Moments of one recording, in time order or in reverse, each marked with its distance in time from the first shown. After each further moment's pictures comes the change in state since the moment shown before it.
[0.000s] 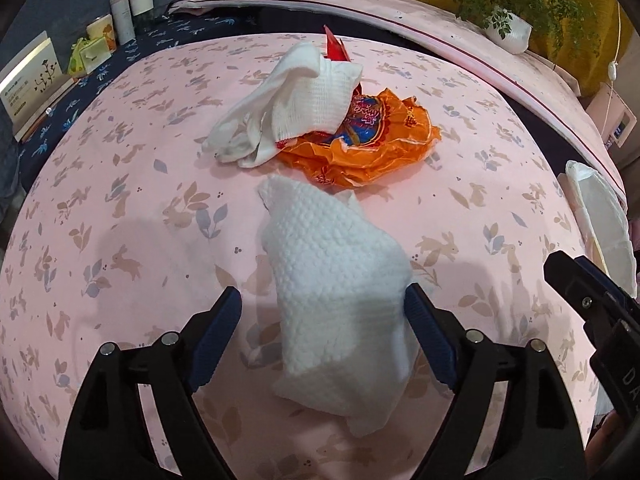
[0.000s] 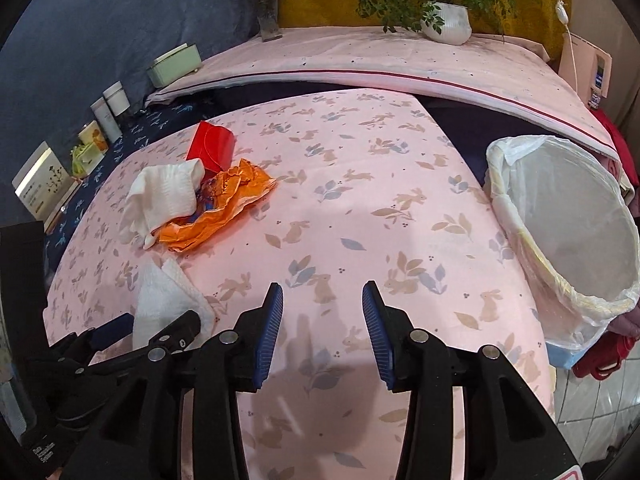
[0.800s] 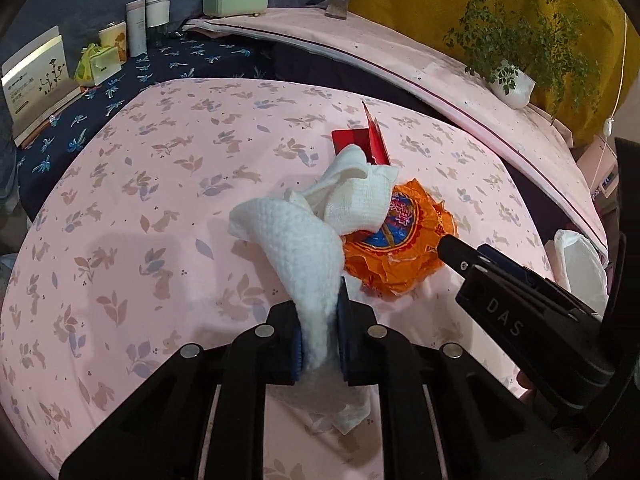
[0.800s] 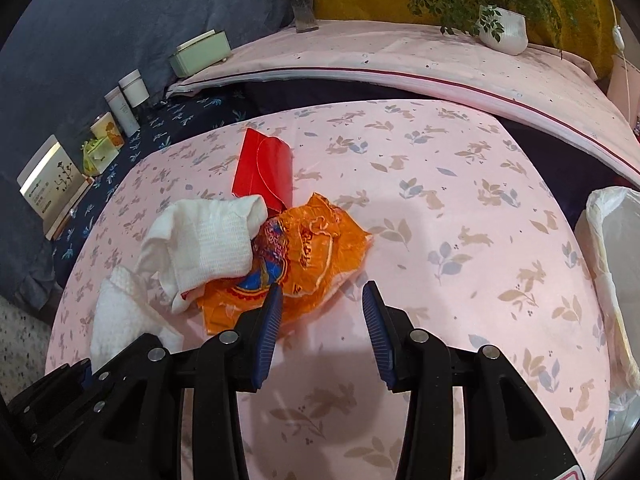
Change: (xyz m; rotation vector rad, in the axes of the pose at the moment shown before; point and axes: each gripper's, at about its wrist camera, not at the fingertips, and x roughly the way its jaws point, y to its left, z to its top) left arm -0.020 0.045 0.052 -0.072 -0.096 -0.068; right arm 0.070 0.067 0.062 -0.030 0.021 0.067
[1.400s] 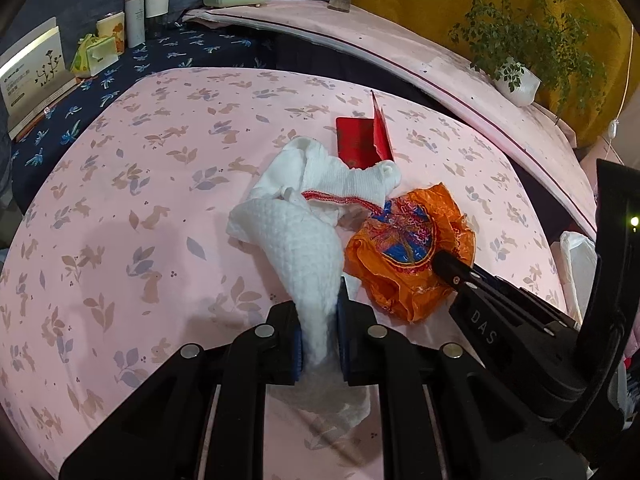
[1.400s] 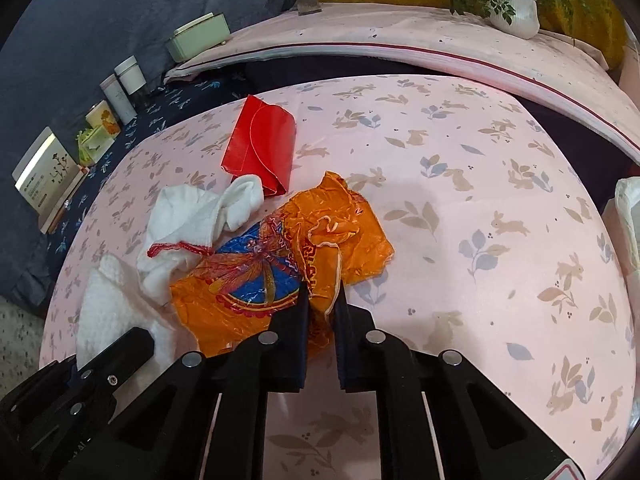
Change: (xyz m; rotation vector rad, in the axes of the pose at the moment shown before) left arm 0.014 -0.001 -0.001 -0.010 0.024 -0.008; right arm 0.020 -0.005 -0.012 0.003 0.047 0.019
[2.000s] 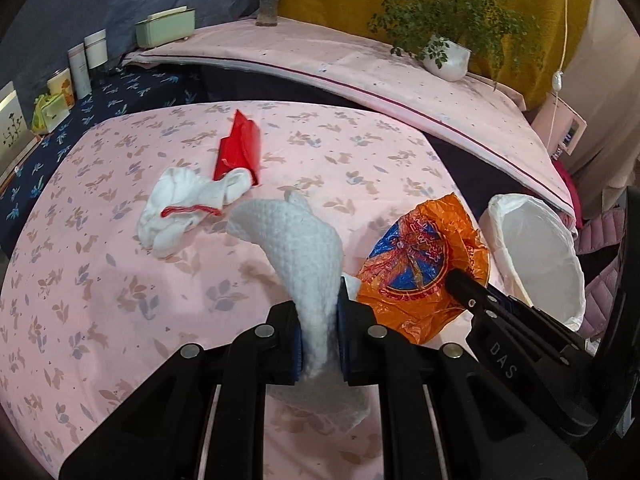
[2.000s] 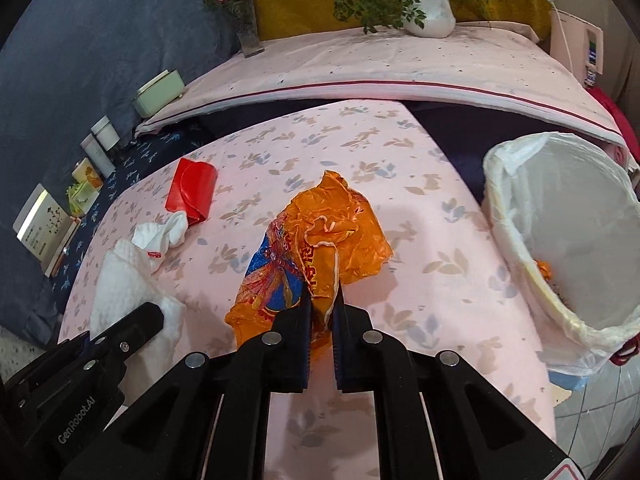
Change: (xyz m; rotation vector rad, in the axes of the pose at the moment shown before) left arm -0.034 -0.115 -0.020 0.182 -0.038 -0.073; right arm -0.093 -0.102 -0.028 0.154 -0.109 -0.055
